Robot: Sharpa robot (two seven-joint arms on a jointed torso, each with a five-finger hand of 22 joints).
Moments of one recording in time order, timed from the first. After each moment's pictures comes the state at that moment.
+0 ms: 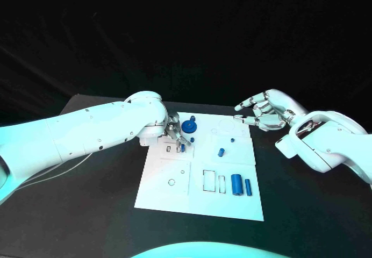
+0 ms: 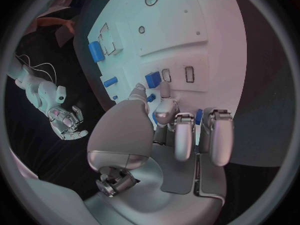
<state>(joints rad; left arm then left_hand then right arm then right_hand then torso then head) 1.30 -0.62 -0.01 1.38 -1.10 0.25 -0.70 1.19 -0.02 -0.11 0.29 0.17 1.06 0.05 0.39 0.51 1.34 -0.02 1.14 1.12 1.47 -0.07 1.57 1.31 0.02 1.47 0.04 1.56 1.31 1.32 -0.94 -0.12 1.67 -0.95 -0.46 0.05 1.37 -0.11 -0.02 0.28 0.42 0.97 0.15 0.12 0.17 1.38 0.06 1.36 1.31 1.47 -0.01 1.44 1.31 0.11 1.28 0.09 0.99 1.10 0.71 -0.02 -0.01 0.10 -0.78</state>
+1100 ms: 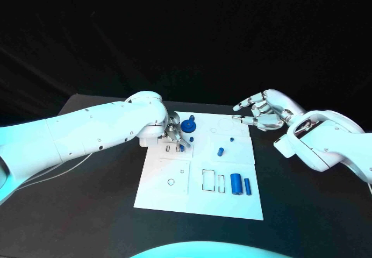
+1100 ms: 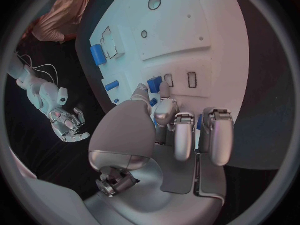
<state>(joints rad) 1.30 -0.61 -0.01 1.38 -1.08 0.28 -0.70 1.22 0.00 -0.11 0.29 0.15 1.05 0.05 0.41 0.55 1.35 -0.02 1.15 1.14 1.47 -0.07 1.57 1.31 0.02 1.47 0.04 1.56 1.31 1.32 -0.94 -0.12 1.67 -0.95 -0.45 0.05 1.37 -0.11 -0.02 0.28 0.43 0.97 0.15 0.13 0.17 1.38 0.06 1.36 1.31 1.47 -0.01 1.44 1.31 0.11 1.28 0.09 0.99 1.10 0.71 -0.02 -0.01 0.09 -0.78</state>
